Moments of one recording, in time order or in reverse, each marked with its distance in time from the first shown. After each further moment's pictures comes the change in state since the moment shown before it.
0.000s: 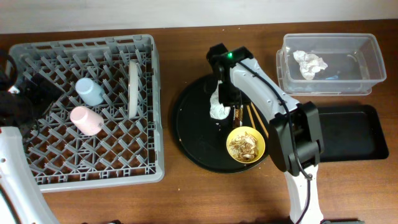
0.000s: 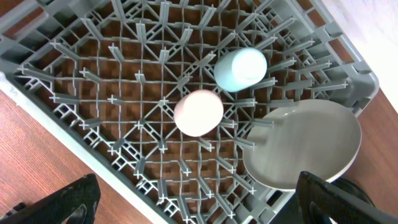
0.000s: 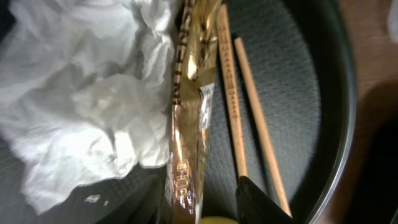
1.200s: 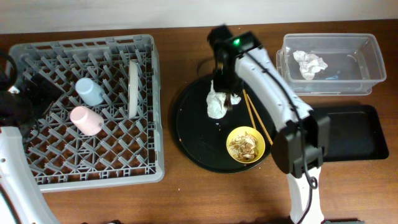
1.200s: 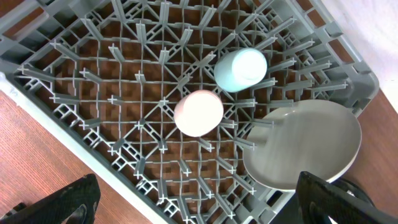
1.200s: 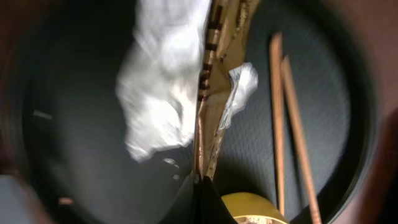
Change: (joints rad) left arm 0.000 0.000 0.000 0.000 0.000 0.000; right arm -0.011 -0.033 0.266 -0.121 -0.175 -0.049
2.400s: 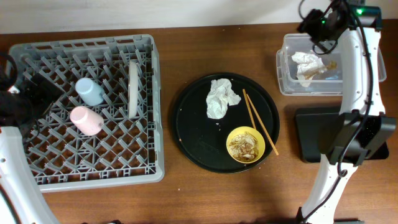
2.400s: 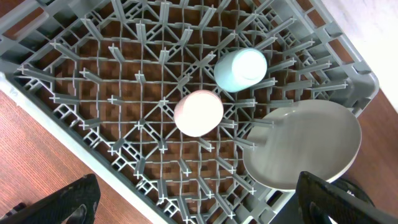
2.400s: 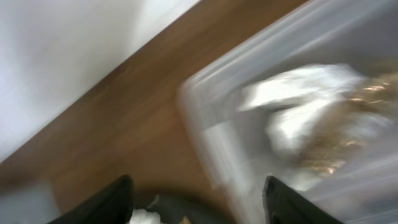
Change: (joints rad) left arm 0.000 0.000 0.000 0.000 0.000 0.000; right arm -0.547 0.017 0.196 0.258 -0.263 0.006
